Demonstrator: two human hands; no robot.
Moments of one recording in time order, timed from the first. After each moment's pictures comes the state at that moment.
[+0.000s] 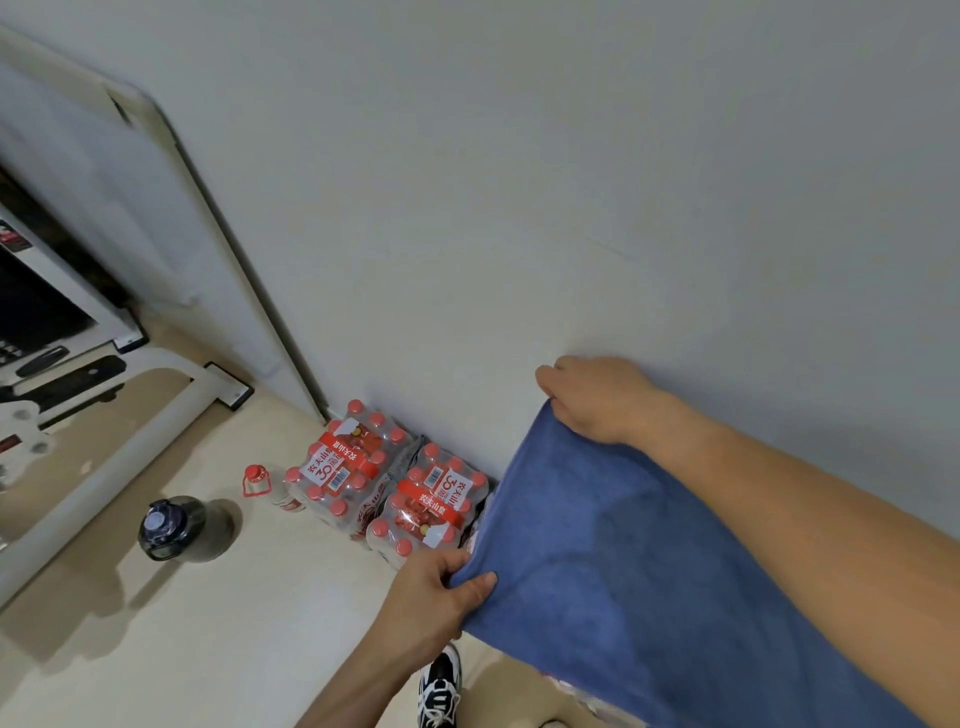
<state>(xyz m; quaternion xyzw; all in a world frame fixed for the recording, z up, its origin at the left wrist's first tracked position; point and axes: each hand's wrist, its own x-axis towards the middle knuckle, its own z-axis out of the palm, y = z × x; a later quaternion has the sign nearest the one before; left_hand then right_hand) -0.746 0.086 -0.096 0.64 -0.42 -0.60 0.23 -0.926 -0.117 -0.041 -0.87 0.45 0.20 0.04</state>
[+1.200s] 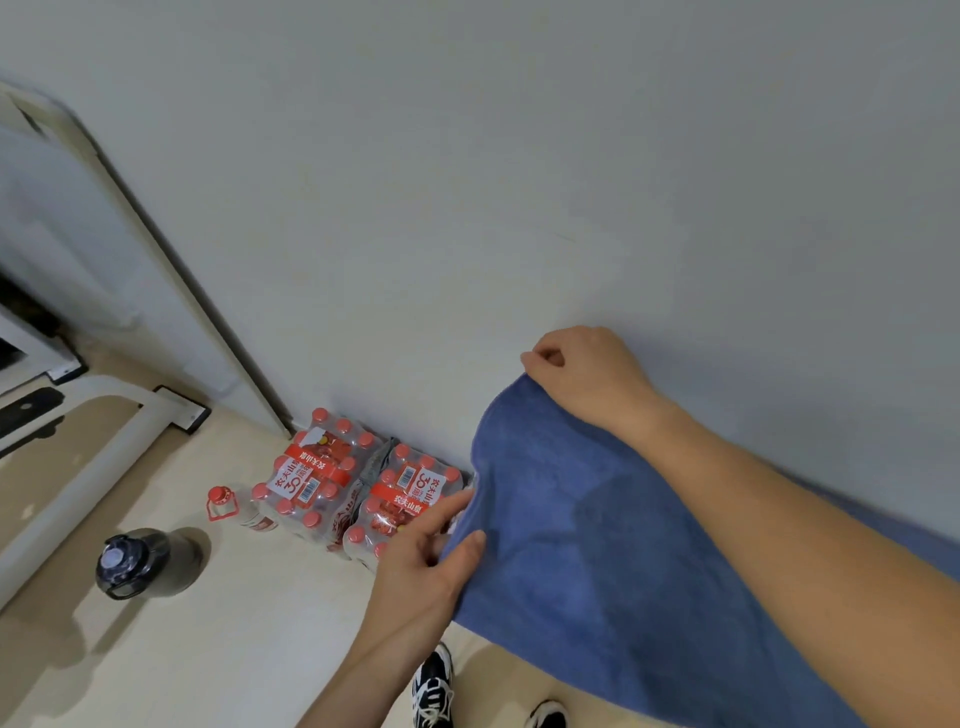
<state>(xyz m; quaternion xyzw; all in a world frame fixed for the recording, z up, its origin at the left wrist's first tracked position) -0.762 0.086 -0.048 0.59 -0.40 -0.60 0.38 -0.939 -0.082 -0.009 -0.75 0.63 -0.09 0.17</state>
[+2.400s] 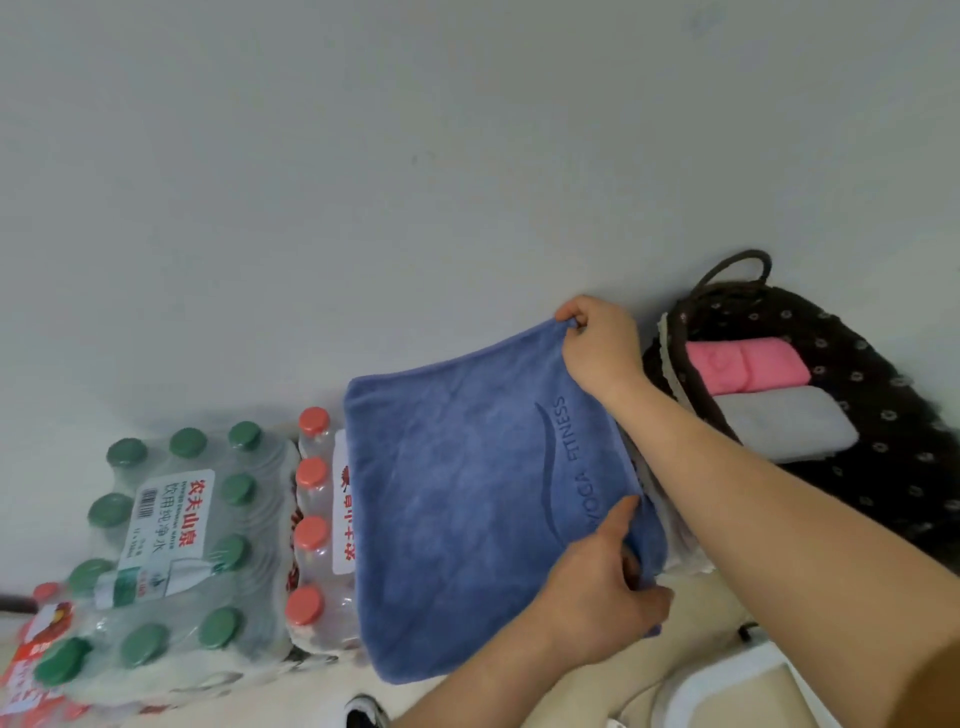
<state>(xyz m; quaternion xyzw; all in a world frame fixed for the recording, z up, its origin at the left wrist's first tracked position) -1.174 0.232 -0.046 0.26 -0.72 -0.65 0.00 -1.345 0.121 -0.021 -0.38 0.84 -0.38 0.12</state>
